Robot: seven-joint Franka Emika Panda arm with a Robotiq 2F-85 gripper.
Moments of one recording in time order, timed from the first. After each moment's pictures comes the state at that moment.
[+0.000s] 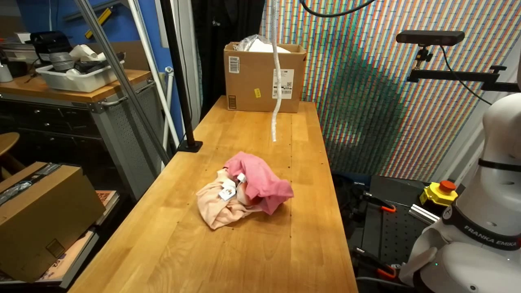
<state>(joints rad) 0.31 0.44 -0.01 -0.68 -1.10 0.99 -0.15</state>
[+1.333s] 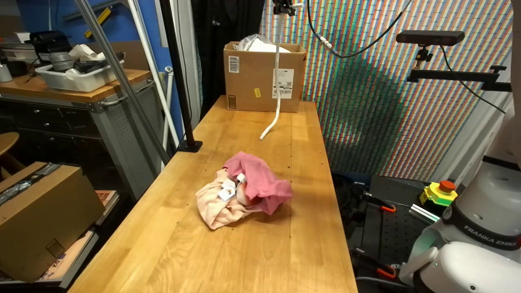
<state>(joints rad) -0.08 0.44 -0.01 -1.15 -0.96 1.49 -0.20</state>
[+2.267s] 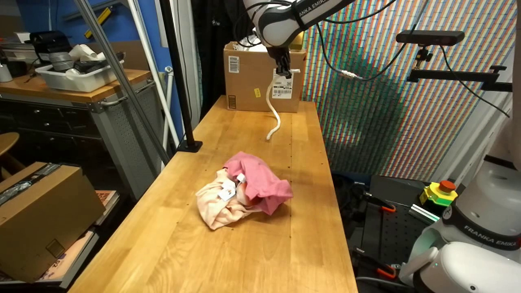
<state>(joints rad) -0.19 0.41 -0.05 -1.55 -0.67 1.89 -0.20</state>
